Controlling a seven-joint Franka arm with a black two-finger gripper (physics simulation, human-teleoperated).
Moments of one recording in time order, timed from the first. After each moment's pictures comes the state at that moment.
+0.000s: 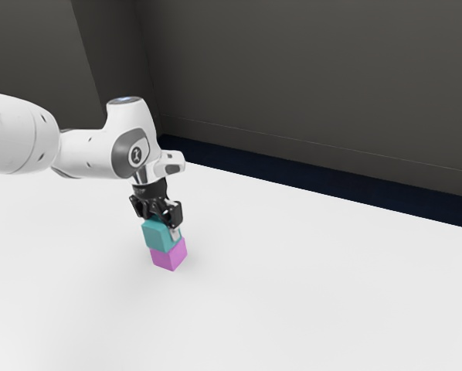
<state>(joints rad) -0.35 0.31 0.41 -1.96 -0.25 2.19 0.26</state>
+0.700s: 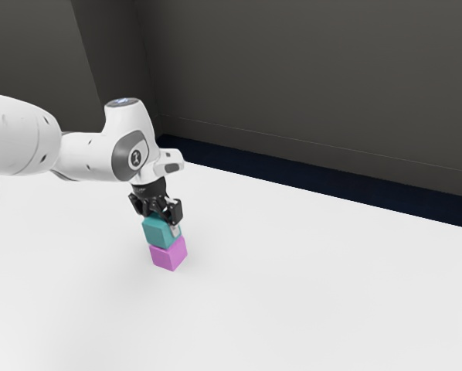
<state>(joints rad) -0.34 0.32 0.41 -1.96 -0.25 2.26 0.23</state>
